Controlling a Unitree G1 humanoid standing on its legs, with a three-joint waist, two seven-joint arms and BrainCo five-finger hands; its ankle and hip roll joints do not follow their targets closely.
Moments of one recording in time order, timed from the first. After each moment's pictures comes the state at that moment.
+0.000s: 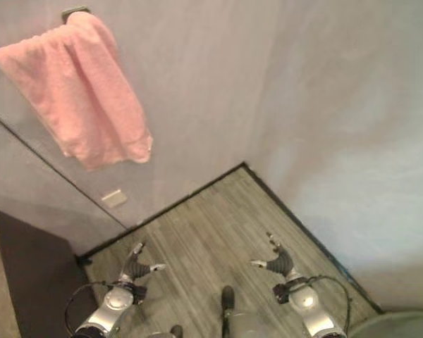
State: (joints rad) left arm -0.13 0.25 -0.28 0.80 -0.12 -0.22 0.29; right arm 0.04 -0.42 0.29 0.51 0.03 -0.22 -0.13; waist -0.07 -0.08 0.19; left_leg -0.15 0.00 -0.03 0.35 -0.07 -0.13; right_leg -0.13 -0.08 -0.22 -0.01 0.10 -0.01
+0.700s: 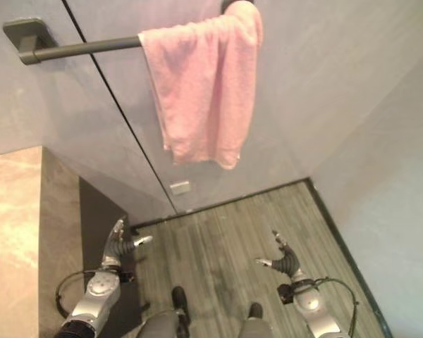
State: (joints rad) left arm -0.04 0.36 -0.23 0.55 -0.15 -0.22 0.26; right arm 0.07 -0.41 0.27 0.42 0.02 -0.21 -0.15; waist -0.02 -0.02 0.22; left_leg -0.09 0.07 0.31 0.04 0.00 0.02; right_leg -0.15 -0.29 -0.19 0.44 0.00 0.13
